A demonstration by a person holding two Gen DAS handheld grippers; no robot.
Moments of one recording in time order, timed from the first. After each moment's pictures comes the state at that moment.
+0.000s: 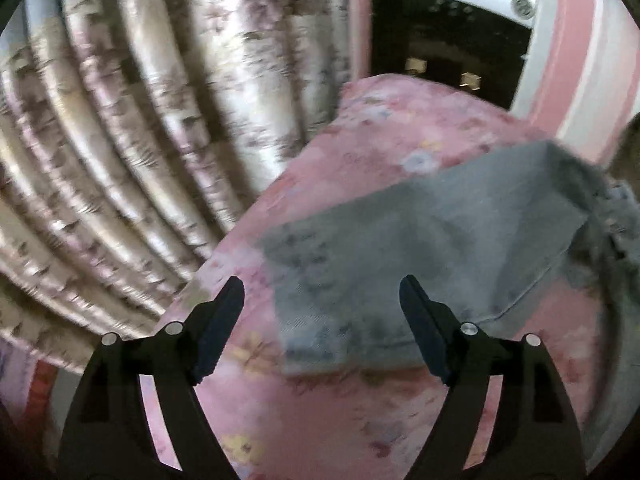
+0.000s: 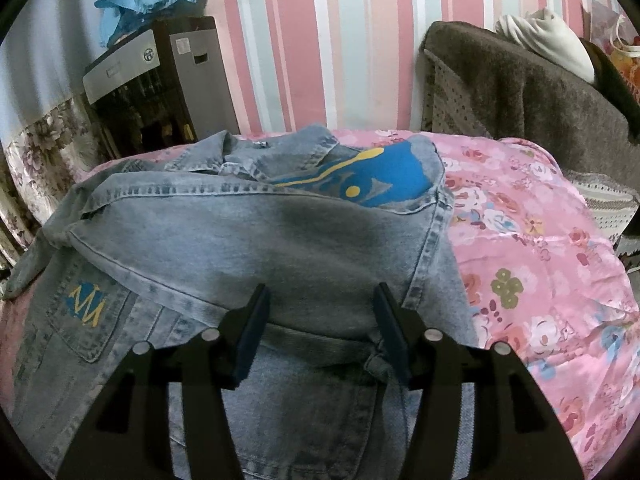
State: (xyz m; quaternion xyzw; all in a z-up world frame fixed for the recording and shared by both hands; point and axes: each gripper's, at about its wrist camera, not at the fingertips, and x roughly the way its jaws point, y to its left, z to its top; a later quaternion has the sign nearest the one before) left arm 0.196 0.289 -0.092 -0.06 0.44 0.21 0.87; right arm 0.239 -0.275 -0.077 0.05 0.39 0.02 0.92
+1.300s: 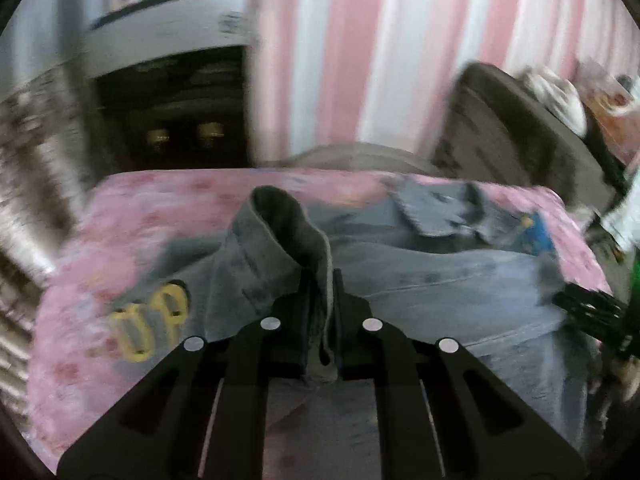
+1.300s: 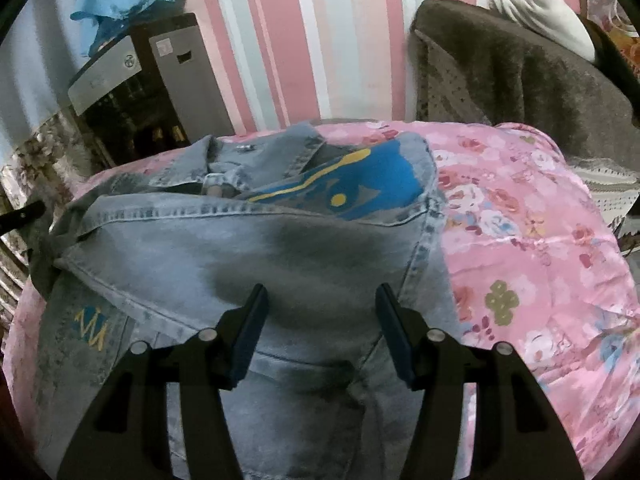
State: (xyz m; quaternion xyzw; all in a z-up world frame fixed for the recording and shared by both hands) left arm 0.320 0.036 -0.028 -0.01 0.40 -0.11 0.91; right arm 0.263 -0.291 -0.069 0.09 0.42 0.01 0.90
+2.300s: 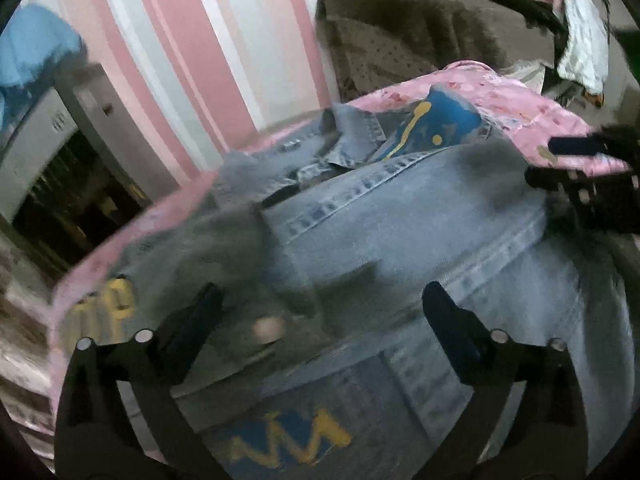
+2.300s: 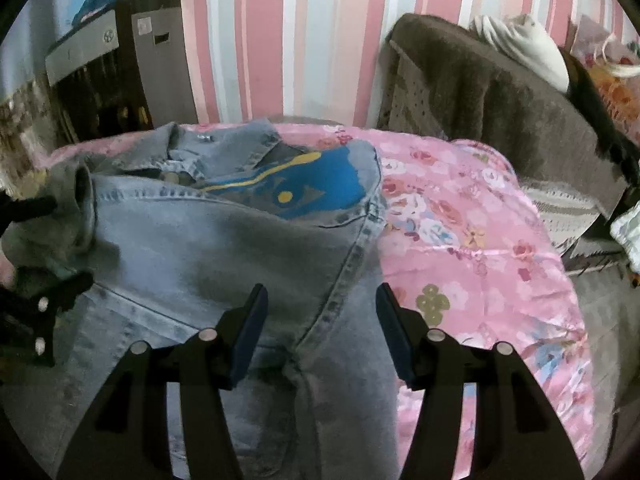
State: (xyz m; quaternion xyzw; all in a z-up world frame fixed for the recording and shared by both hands) left arm 0.276 -0.126 -0.074 0.23 0.38 -0.20 0.87; right arm 0.253 -0.299 -0.054 0.02 0.43 -0.06 0.90
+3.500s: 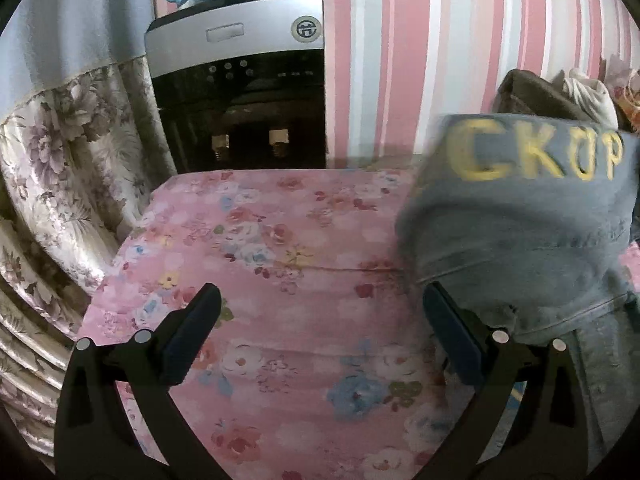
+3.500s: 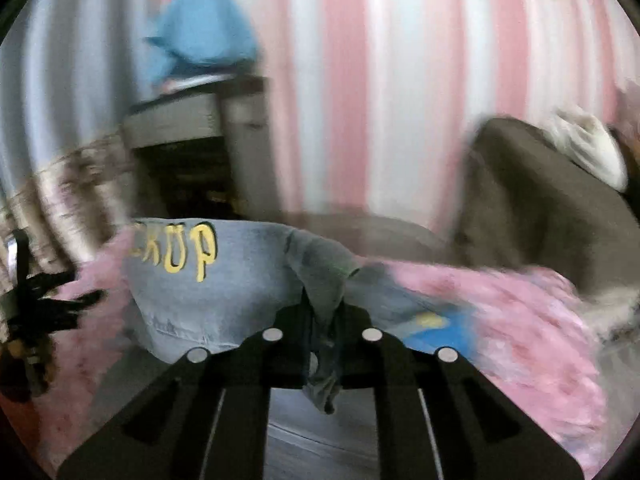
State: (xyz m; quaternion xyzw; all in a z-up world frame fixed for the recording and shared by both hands) left arm 0.299 0.124 -0.047 0.02 0.36 -0.03 0.93; right arm 0.280 -0.247 0.045 0.03 0.32 0.04 0.95
